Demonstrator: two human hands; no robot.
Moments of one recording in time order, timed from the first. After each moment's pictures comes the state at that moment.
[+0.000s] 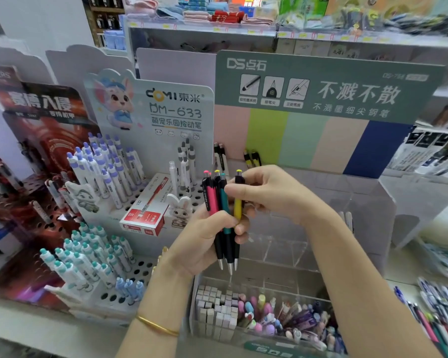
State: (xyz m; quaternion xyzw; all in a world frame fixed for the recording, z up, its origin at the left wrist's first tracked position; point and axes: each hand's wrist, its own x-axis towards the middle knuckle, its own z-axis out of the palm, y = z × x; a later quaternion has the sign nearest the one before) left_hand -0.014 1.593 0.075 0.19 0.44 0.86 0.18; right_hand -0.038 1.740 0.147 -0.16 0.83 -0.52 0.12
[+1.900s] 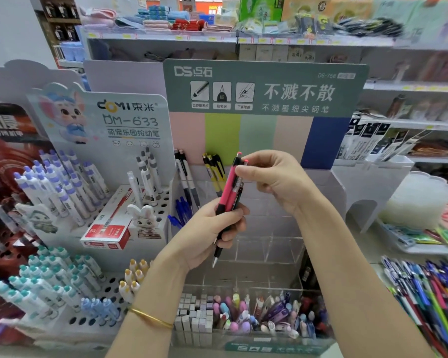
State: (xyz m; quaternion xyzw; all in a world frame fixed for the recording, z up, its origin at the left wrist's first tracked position) left_hand -0.021 1.640 0.088 0.17 0.63 0.73 0.23; right_hand -0.043 1.801 0.142 -0.07 0.71 -0.70 -0.02
